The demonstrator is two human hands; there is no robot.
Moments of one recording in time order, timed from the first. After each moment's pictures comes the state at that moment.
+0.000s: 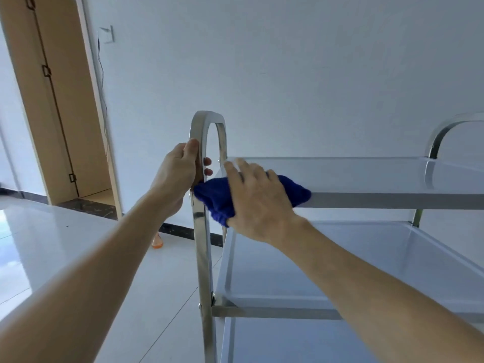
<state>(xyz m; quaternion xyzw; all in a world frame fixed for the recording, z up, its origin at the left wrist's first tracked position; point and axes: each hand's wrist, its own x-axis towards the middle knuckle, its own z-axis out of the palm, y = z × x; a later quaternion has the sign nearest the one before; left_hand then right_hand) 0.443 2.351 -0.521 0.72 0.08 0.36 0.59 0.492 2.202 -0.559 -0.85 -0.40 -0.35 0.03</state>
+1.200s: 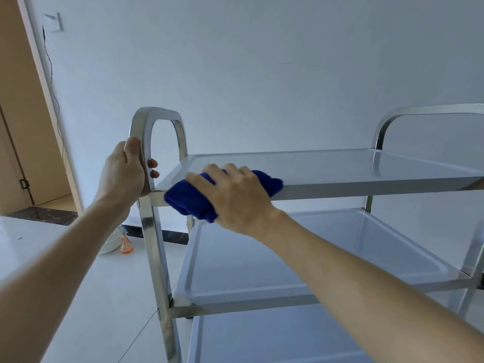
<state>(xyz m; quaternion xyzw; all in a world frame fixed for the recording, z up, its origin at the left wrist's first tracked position) 0.449 2.347 -0.530 0.73 0.10 0.45 0.50 0.537 2.168 -0.574 -0.74 -0.47 -0.47 0.02</state>
